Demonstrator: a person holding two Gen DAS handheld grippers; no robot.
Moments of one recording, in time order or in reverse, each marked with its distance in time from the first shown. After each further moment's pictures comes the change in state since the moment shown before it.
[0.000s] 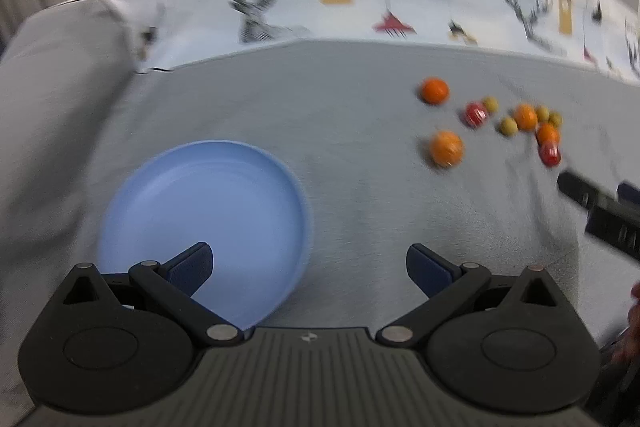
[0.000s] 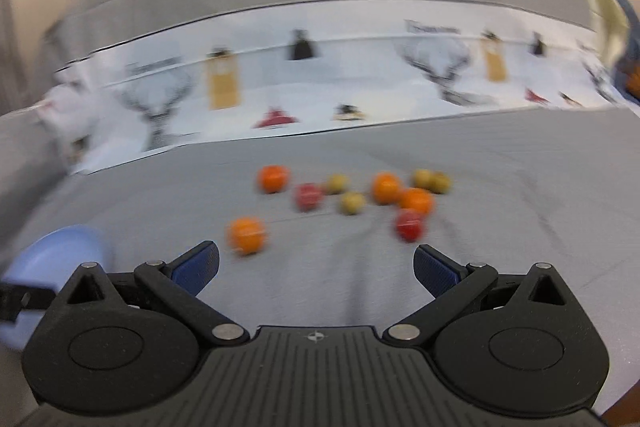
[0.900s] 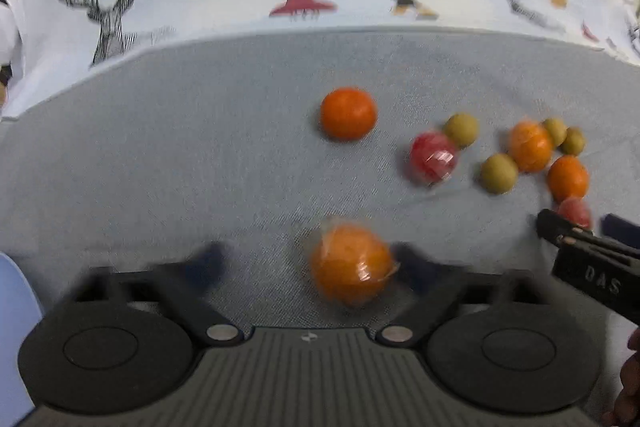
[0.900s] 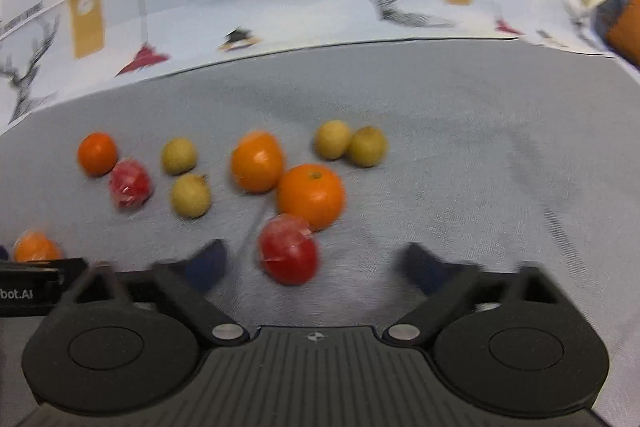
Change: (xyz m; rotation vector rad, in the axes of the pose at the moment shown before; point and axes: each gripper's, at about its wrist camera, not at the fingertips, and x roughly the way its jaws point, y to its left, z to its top) left arm 0.154 -0.115 0.075 0.060 -0.018 -0.093; right arm 0.157 -0.069 0.009 0.050 0.175 -0.174
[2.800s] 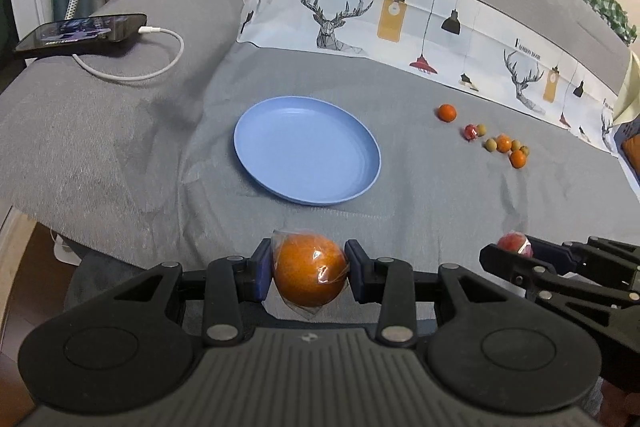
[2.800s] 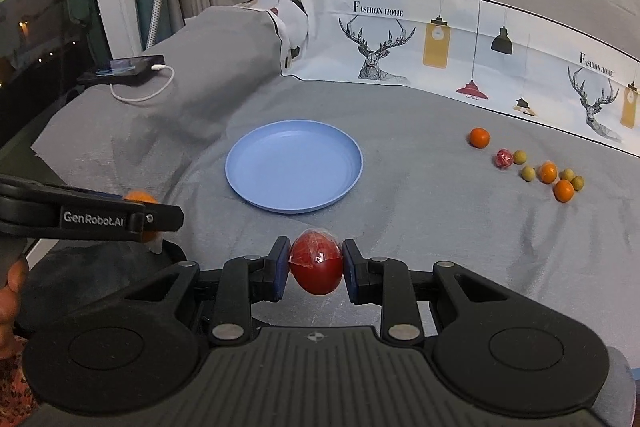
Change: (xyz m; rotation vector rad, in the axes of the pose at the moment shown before) left arm -0.329 0.206 -0.213 -0.302 -0.088 -0.004; right arm -0.355 0.171 -0.121 -0.434 -0.012 0.472
